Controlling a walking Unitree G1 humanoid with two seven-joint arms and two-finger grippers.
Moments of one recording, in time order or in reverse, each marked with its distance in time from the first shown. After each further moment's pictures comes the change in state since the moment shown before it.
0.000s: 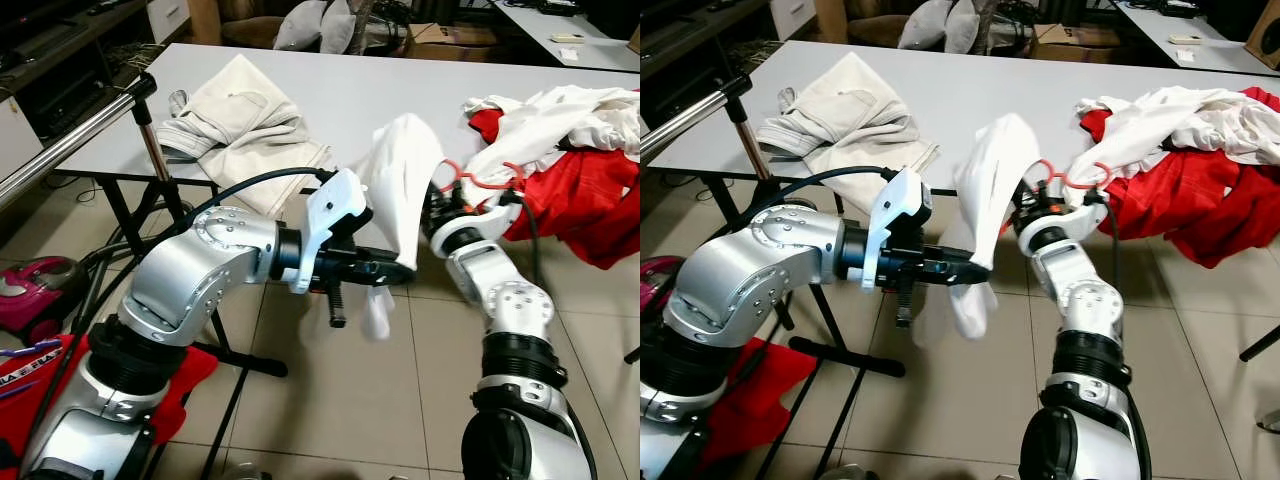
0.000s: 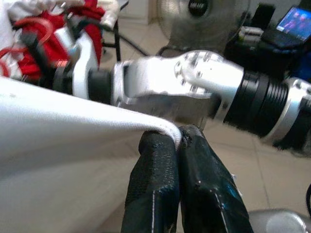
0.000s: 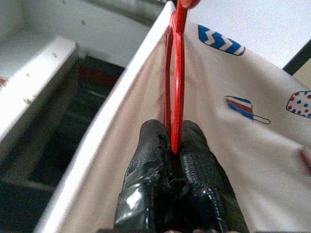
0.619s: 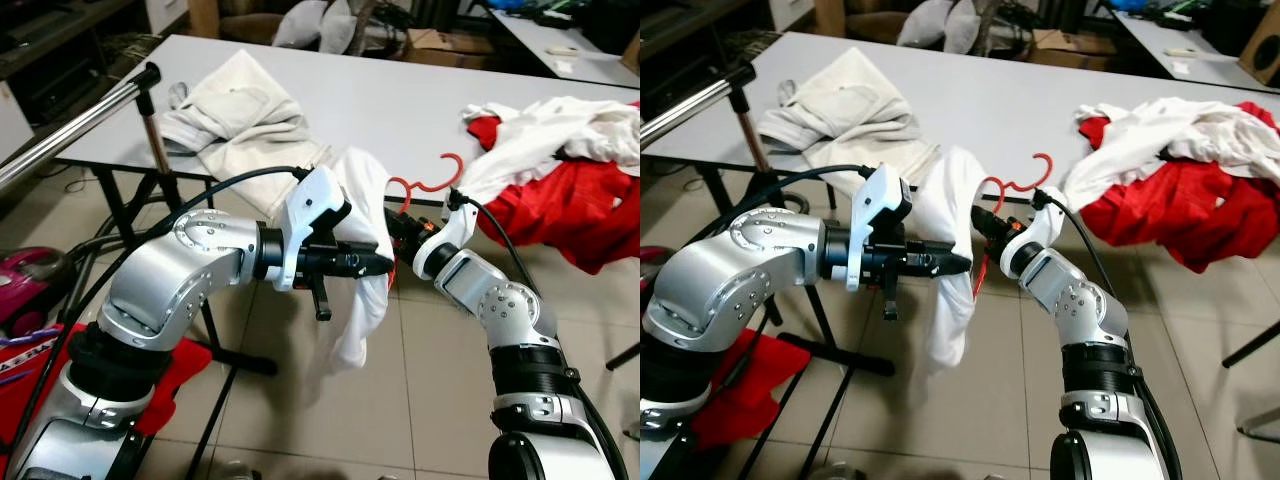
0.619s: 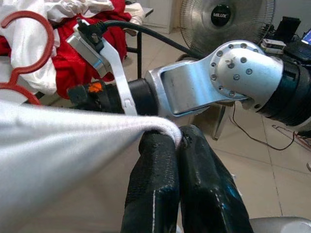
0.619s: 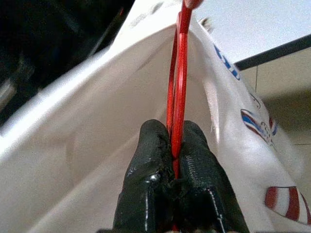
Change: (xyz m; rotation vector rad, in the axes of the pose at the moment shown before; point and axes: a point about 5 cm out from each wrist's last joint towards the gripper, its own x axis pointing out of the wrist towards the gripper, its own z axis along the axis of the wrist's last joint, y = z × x) left arm -0.017 0.005 -0.008 -0.019 0.025 0.108; right arm -0.015 -0.002 -0.024 -0.469 0.345 0.043
